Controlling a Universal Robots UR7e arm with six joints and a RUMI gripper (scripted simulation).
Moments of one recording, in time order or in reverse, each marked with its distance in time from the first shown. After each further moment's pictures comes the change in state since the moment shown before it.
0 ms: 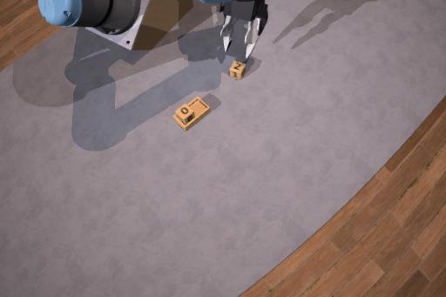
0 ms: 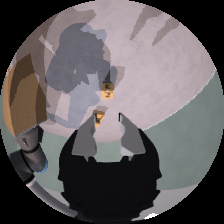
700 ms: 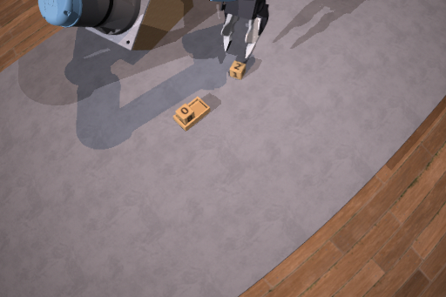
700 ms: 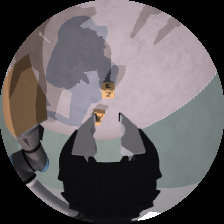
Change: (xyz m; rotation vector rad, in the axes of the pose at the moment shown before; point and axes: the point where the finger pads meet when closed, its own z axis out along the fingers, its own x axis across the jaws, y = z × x) arm 0.000 -0.001 0.000 -0.045 -0.007 0.002
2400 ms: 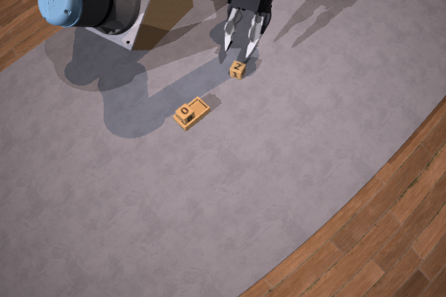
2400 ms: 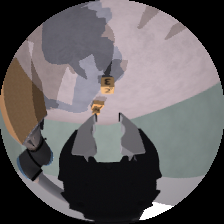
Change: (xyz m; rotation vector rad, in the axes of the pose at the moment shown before) arm 0.001 -0.002 0.000 -0.239 0.006 0.000
